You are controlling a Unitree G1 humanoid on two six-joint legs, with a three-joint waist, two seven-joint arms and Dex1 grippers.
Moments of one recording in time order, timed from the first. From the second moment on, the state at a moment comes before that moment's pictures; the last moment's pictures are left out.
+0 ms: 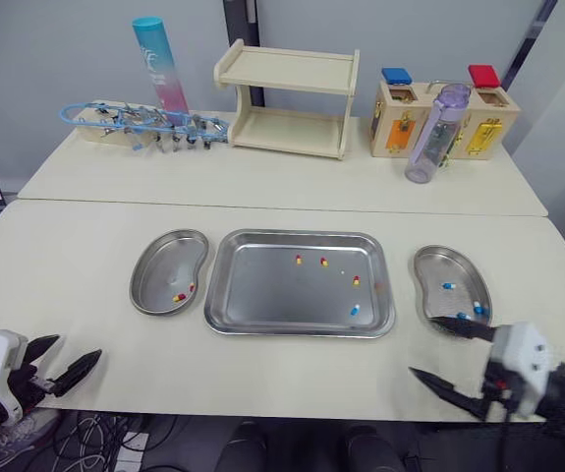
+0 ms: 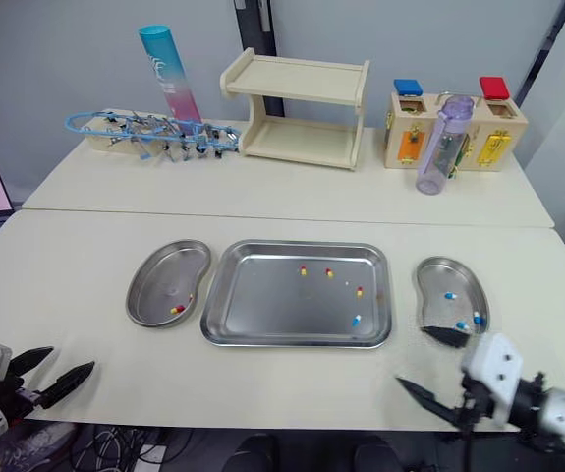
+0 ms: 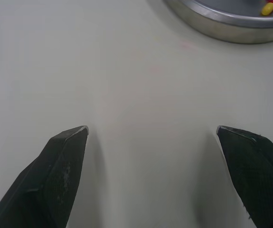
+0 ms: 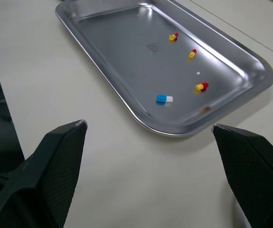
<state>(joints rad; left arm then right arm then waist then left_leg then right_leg) 0.35 0.76 0.62 0.15 -0.42 0.13 -0.96 0.44 -0.62 -0.22 -0.71 0.35 0.28 0.85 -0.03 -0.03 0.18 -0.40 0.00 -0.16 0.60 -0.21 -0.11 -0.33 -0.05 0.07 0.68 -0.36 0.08</state>
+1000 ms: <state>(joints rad) -0.72 0.49 -0.21 0.47 -0.19 0.11 -1.15 0.32 -0.50 0.11 -0.67 0.20 0.30 0.60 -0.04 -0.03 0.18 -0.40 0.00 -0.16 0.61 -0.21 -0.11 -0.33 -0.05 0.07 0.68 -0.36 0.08</state>
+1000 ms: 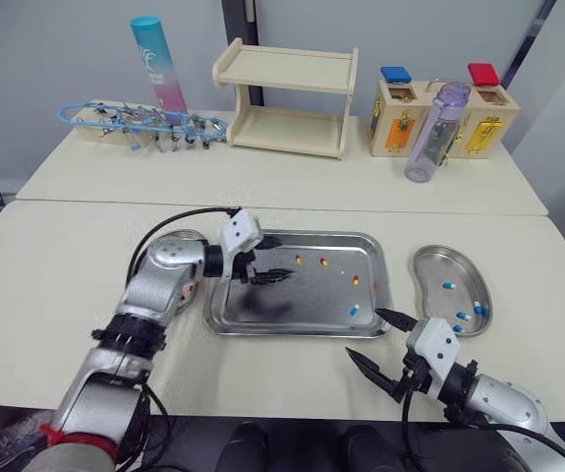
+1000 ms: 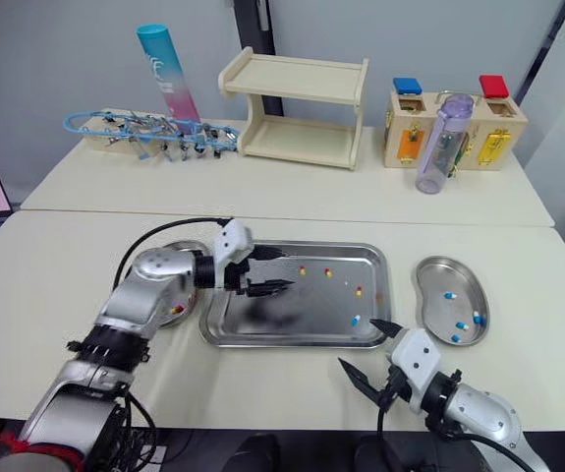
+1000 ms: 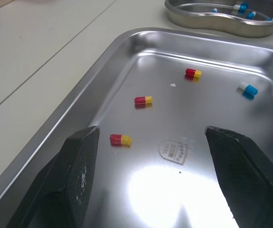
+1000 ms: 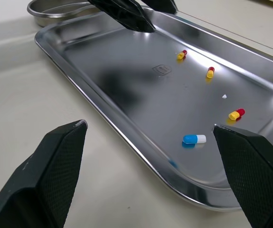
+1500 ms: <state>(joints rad) -0.91 0.36 -0.23 0.96 -0.02 -0.12 -1.15 0.32 -0.49 0.14 -0.72 0.18 0.35 0.54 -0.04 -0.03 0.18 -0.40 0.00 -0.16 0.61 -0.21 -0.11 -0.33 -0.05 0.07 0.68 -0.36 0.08</state>
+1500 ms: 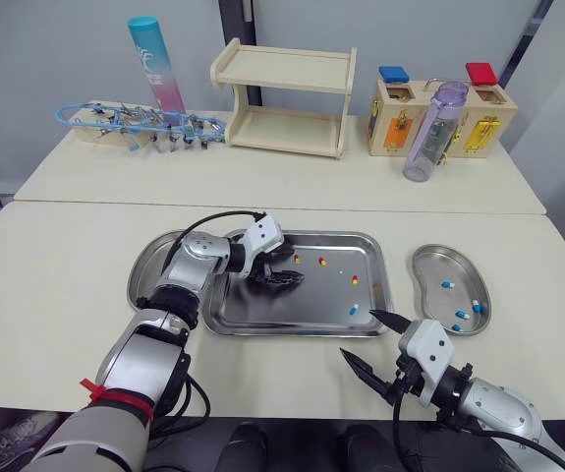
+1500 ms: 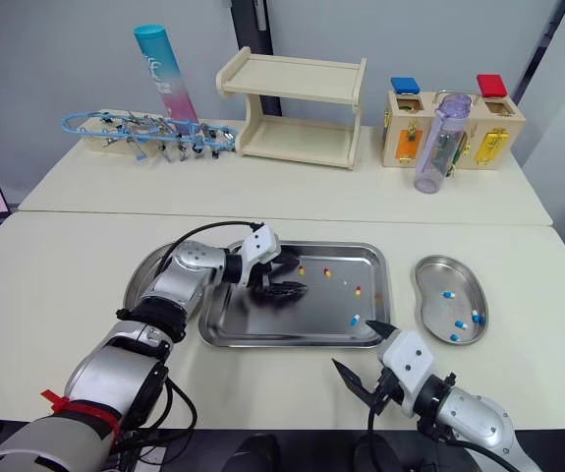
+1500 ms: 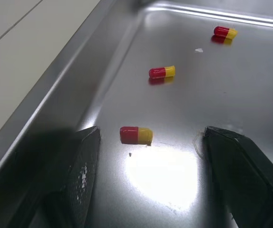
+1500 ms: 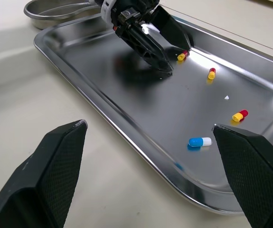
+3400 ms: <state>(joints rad) -0.23 0.74 0.27 -0.12 -0.42 0.50 -0.95 -0.16 -0.50 0.26 -0.47 0.31 0.40 0.80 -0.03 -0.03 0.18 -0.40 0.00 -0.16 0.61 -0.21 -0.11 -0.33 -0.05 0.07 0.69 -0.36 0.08</state>
